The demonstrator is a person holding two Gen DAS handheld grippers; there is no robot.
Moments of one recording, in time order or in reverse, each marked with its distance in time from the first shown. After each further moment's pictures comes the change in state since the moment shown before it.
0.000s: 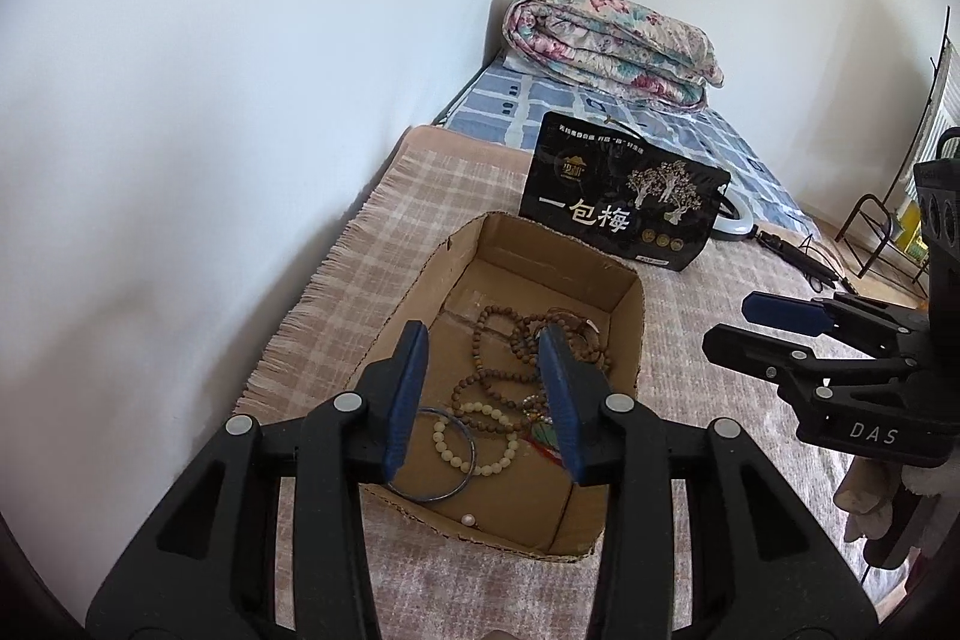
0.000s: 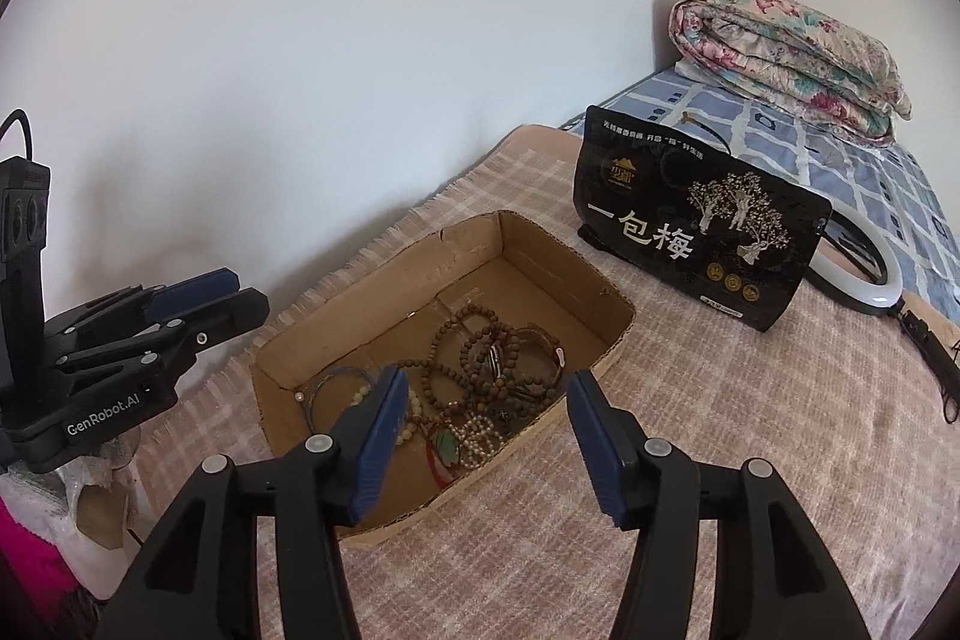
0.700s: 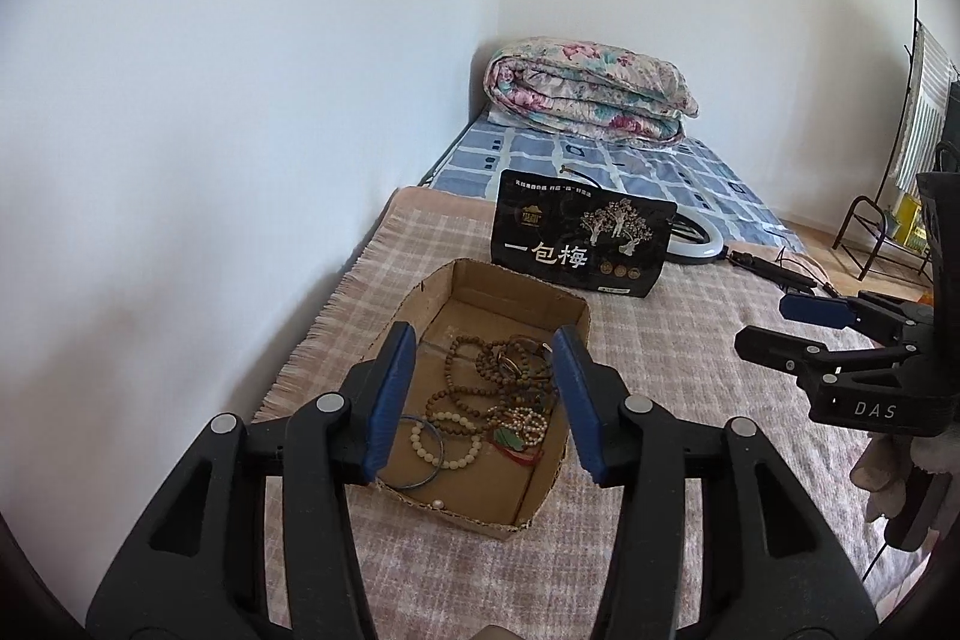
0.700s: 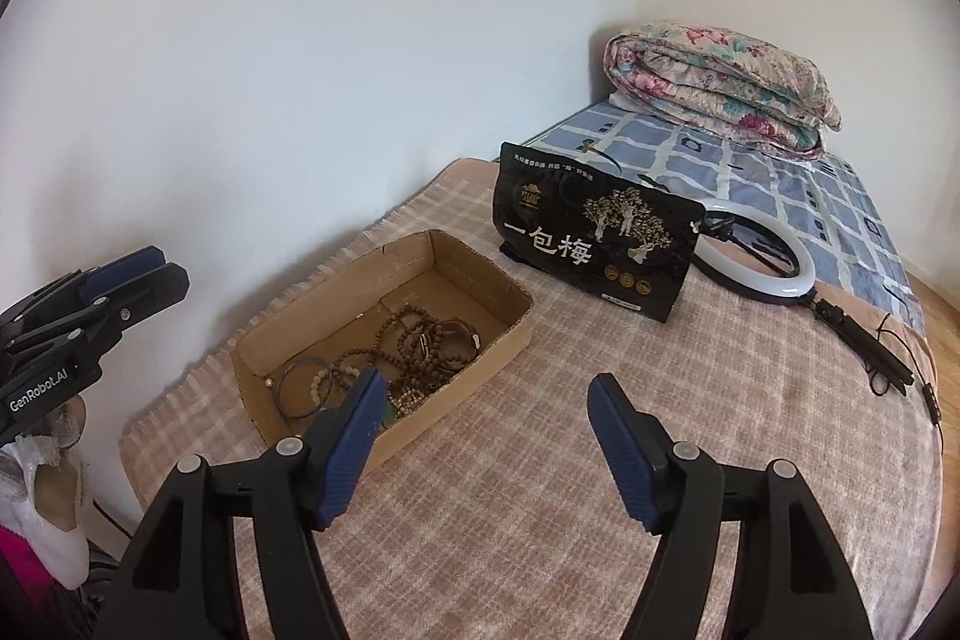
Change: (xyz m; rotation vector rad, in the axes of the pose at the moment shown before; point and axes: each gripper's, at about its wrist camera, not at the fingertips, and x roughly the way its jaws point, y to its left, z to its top) left arm -0.070 -0.044 -0.011 0.069 -0.129 0.024; right arm -0.080 -0.025 -0.031 0.019 -0.084 -0.129
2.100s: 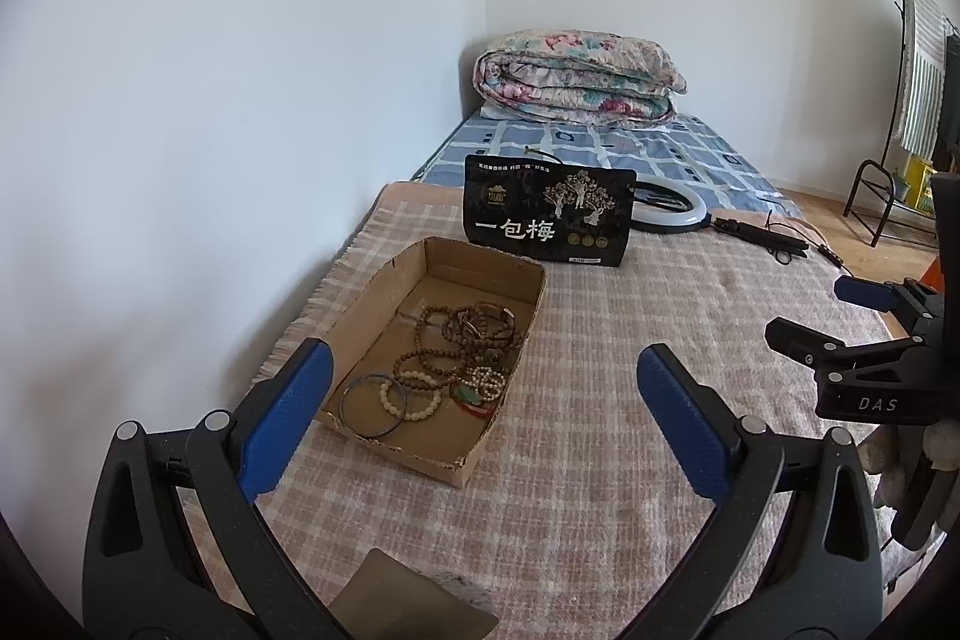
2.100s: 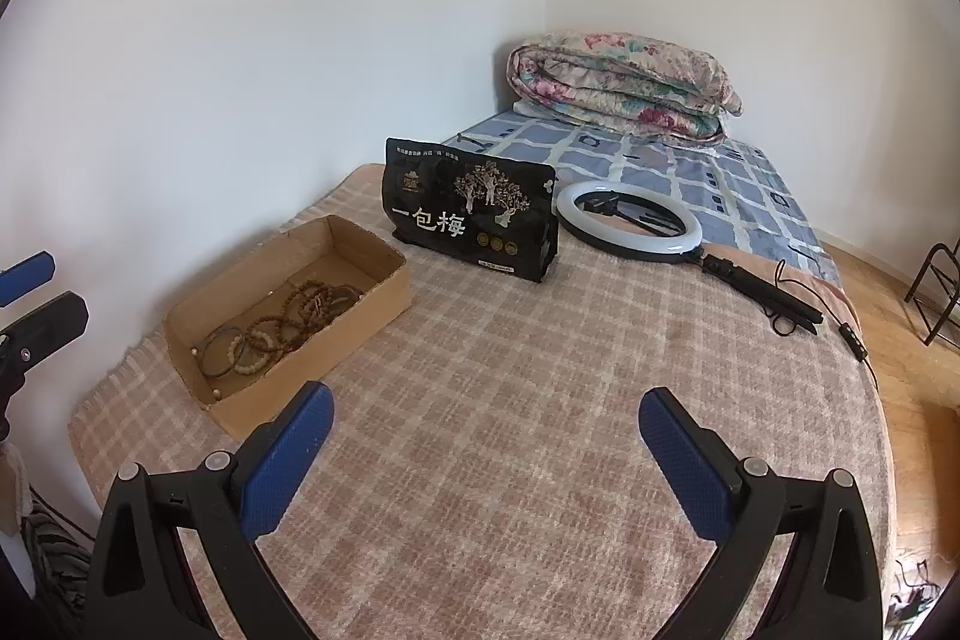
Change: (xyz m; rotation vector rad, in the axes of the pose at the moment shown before) left arm -0.035 -0.070 -0.027 0.068 0.006 0.058; right arm -0.050 -0.052 -0.062 0.068 -0.051 -0.164
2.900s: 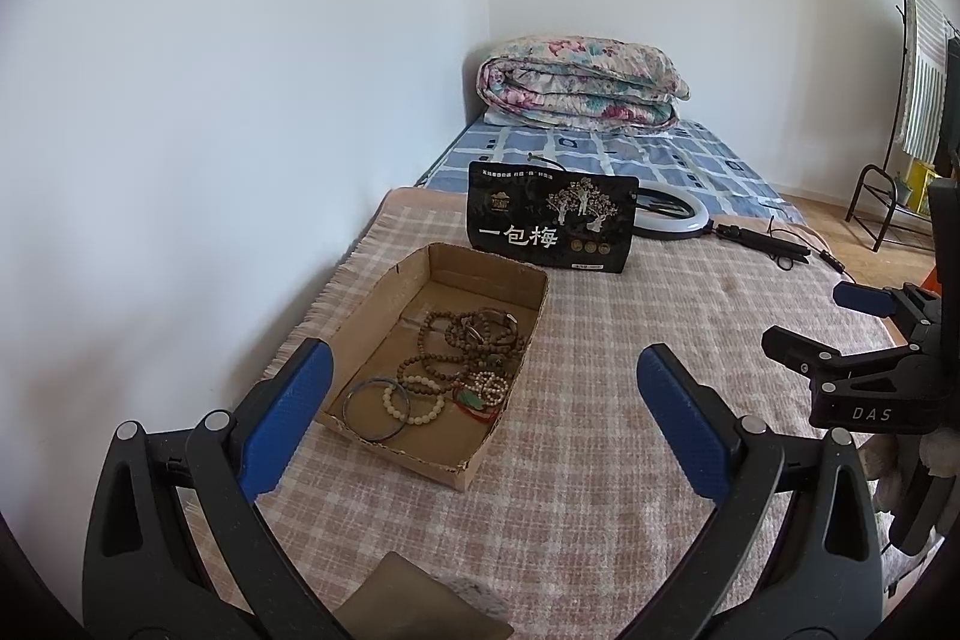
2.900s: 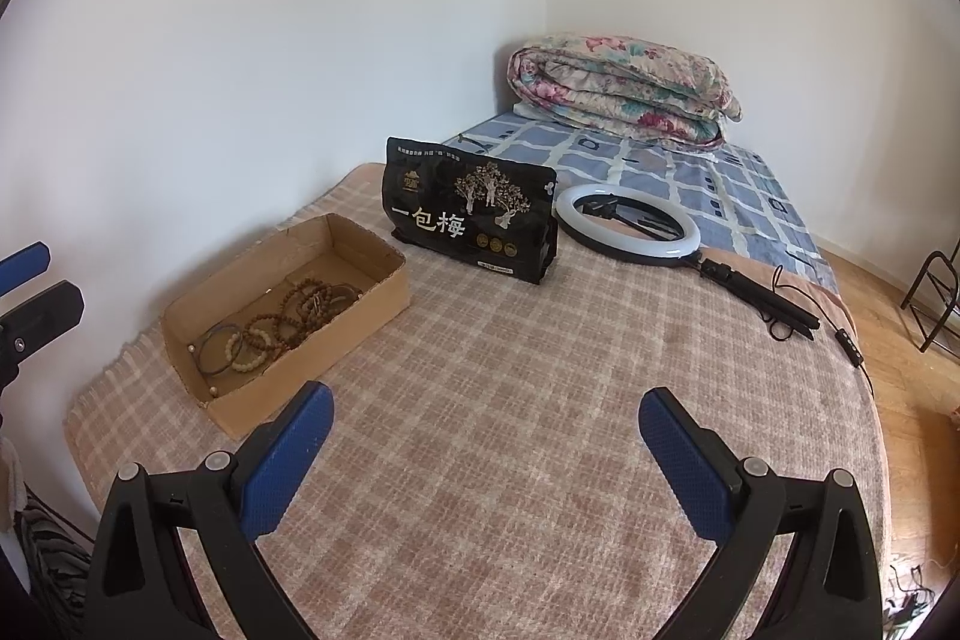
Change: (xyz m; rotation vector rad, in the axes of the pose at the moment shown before) left arm 0.000 0.001 0.001 -0.001 -0.006 0.003; right arm -0.001 0.001 0.000 -0.004 -0.002 -0.003
